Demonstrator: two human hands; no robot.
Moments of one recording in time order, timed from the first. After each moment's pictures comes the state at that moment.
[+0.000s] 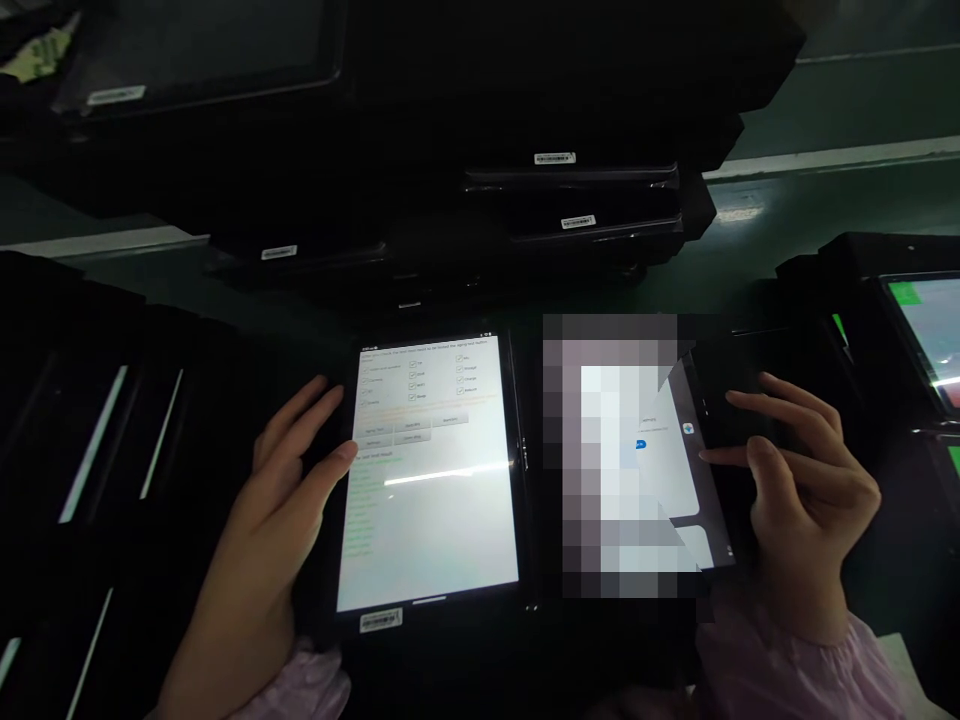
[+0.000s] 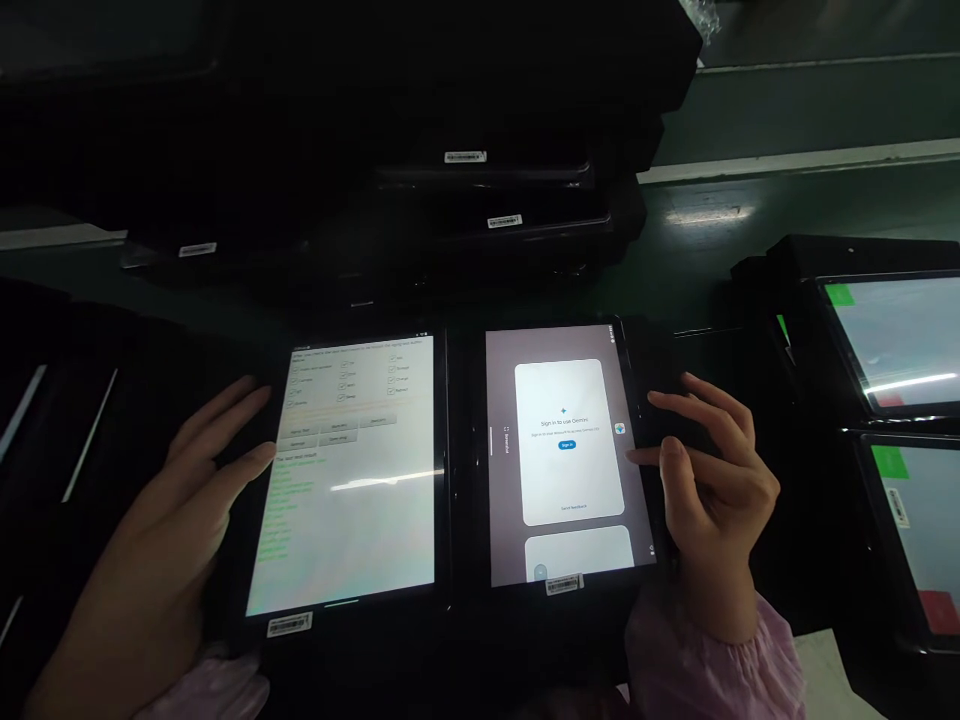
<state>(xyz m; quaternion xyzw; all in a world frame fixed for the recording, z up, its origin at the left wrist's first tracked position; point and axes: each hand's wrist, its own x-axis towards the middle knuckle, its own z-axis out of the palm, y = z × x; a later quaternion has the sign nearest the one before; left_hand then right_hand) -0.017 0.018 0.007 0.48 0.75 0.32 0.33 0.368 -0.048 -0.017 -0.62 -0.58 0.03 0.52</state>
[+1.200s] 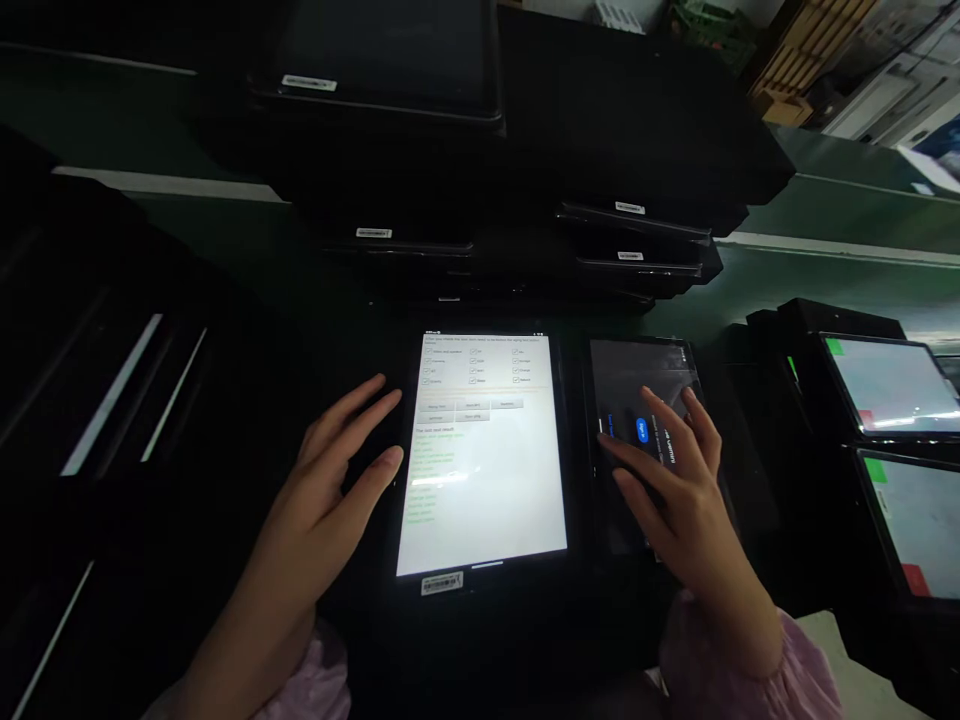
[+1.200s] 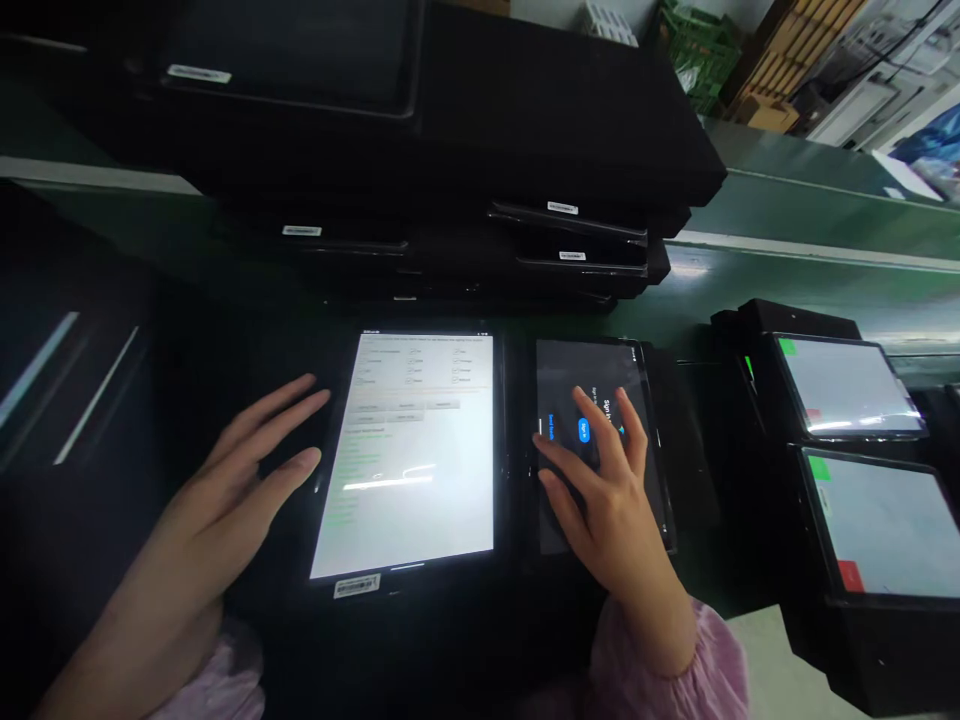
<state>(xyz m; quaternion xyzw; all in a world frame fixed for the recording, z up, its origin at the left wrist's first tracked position) -0.043 -0.005 -0.007 0.59 0.66 0.34 0.32 0.288 -0.058 0.004 -0.59 -0.77 -0.01 0.25</state>
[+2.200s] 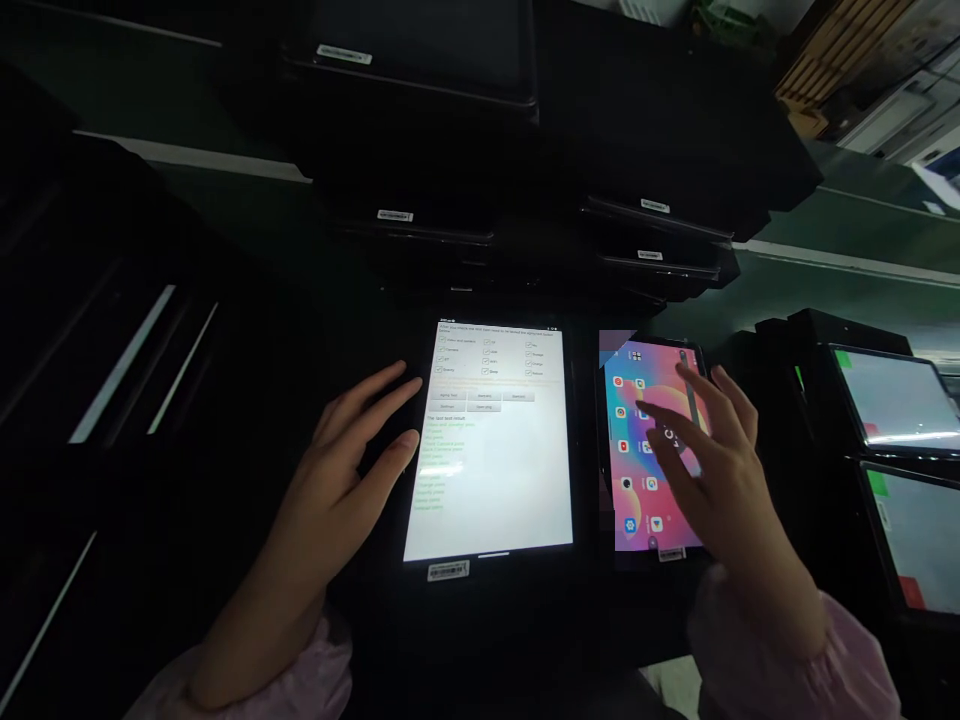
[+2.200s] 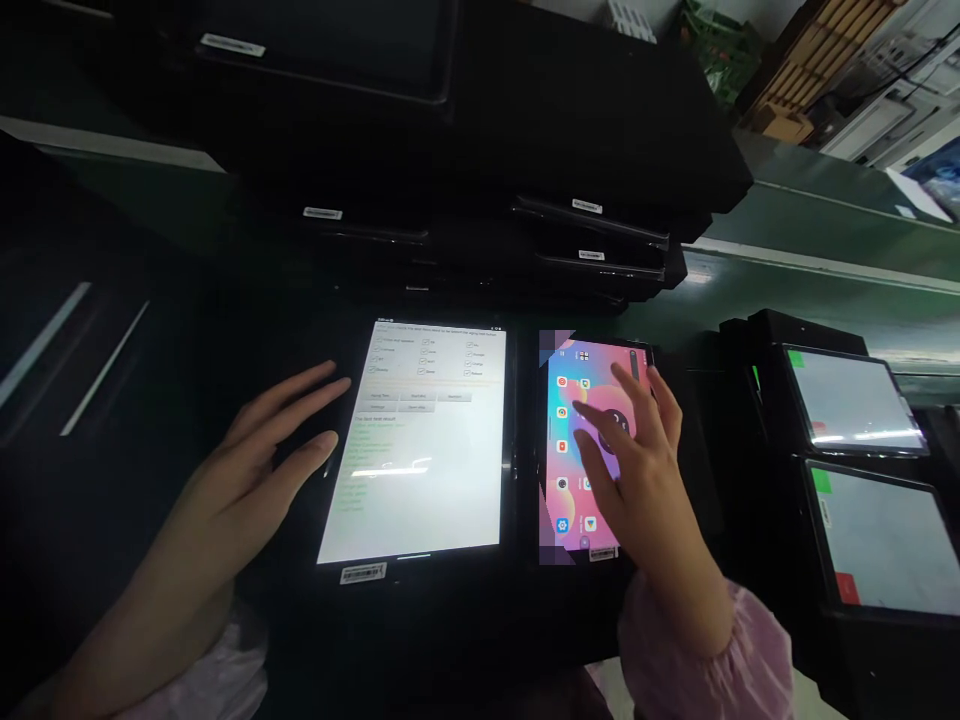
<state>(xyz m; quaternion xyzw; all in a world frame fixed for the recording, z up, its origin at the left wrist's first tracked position) -0.043 0.000 -0.008 0.61 0.65 0.32 0.32 0.306 -0.034 0.014 -0.60 -0.76 -0.03 0.25</state>
